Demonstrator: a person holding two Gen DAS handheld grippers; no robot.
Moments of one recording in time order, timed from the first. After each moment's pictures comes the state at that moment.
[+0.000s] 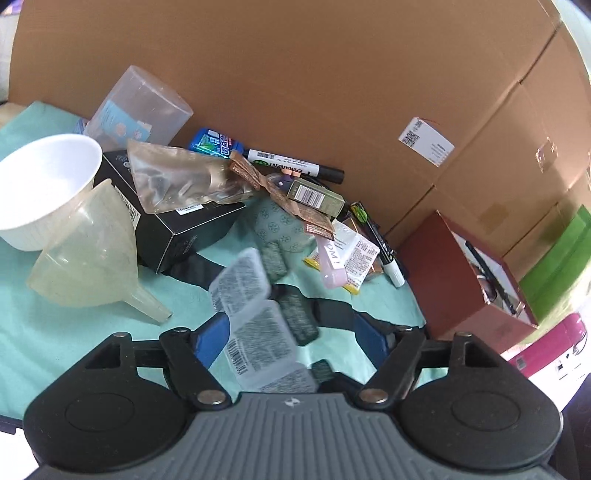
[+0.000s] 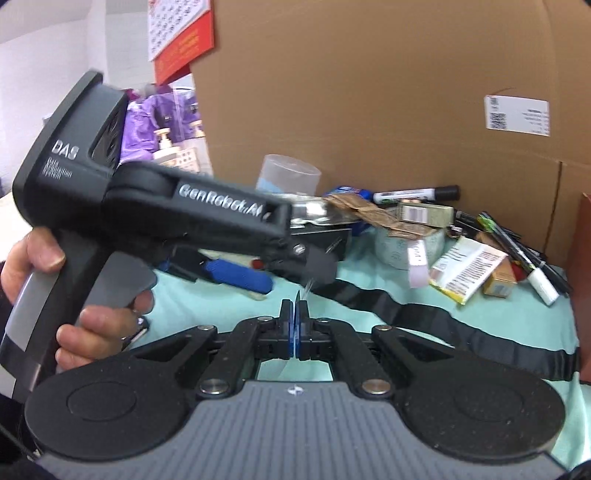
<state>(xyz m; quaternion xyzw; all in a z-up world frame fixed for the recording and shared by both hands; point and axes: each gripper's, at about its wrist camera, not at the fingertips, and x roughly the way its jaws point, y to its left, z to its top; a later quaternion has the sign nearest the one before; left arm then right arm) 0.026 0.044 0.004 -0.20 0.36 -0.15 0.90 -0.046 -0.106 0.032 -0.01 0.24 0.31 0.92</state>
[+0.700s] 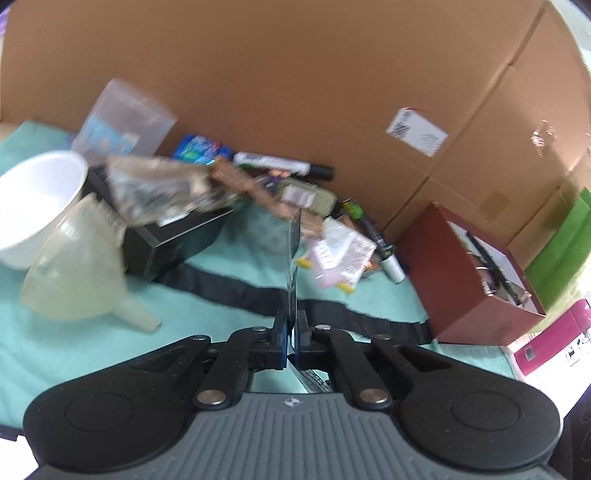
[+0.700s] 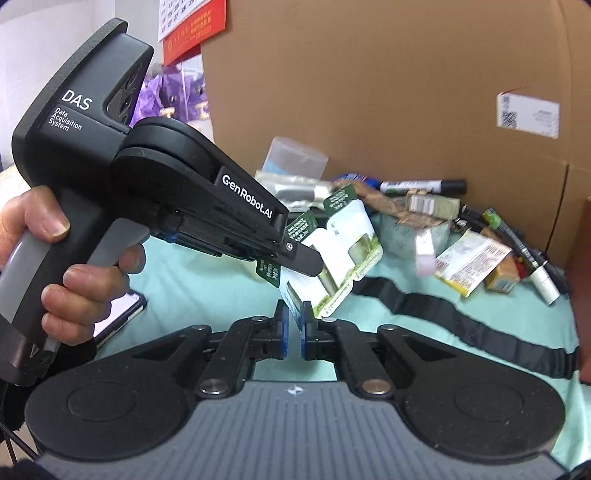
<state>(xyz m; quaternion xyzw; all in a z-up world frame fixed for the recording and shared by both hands) 0.030 0.023 0.015 -0.17 0.36 -0.16 0.90 -0.053 -0.104 0.025 -0.04 0.24 0.30 0.92</state>
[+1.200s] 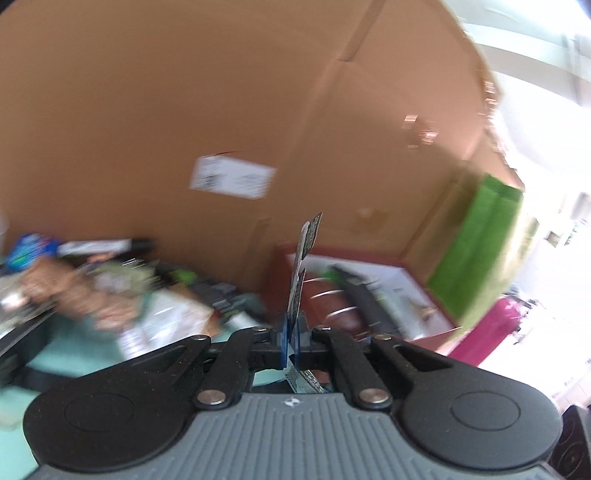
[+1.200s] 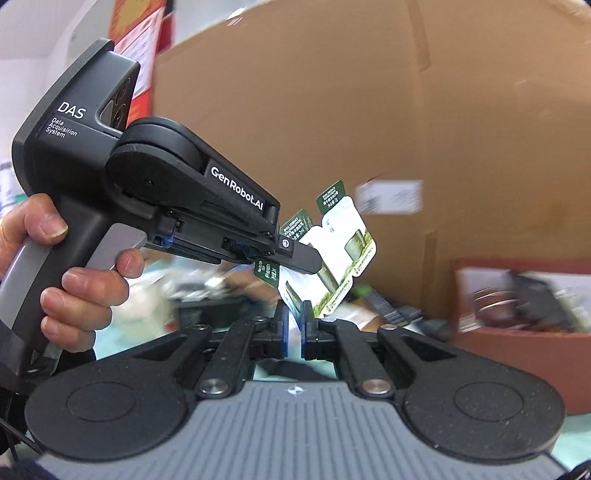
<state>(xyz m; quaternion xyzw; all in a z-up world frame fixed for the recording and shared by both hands) 0.046 -0.097 0.088 -0.13 0.28 -0.30 0.90 -0.077 -0.201 0.073 0.00 0.13 0.18 0.98</state>
